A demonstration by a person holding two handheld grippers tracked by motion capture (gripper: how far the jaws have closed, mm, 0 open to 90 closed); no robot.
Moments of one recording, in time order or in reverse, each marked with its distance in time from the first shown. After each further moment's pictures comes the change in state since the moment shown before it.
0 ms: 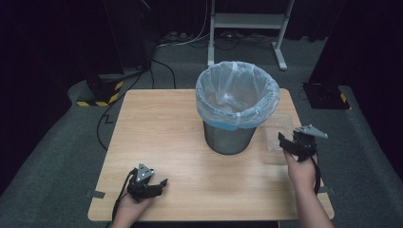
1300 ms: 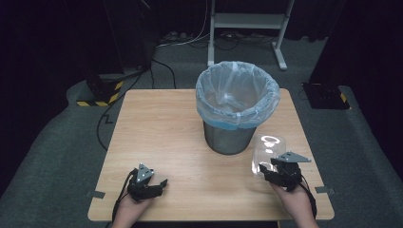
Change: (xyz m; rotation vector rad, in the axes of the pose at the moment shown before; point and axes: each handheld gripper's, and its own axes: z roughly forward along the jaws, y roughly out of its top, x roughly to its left) left arm -0.001 -0.001 -0.001 0.001 0.002 0.004; right arm 0.067 -0.060 -0.060 0.139 0.290 -0.166
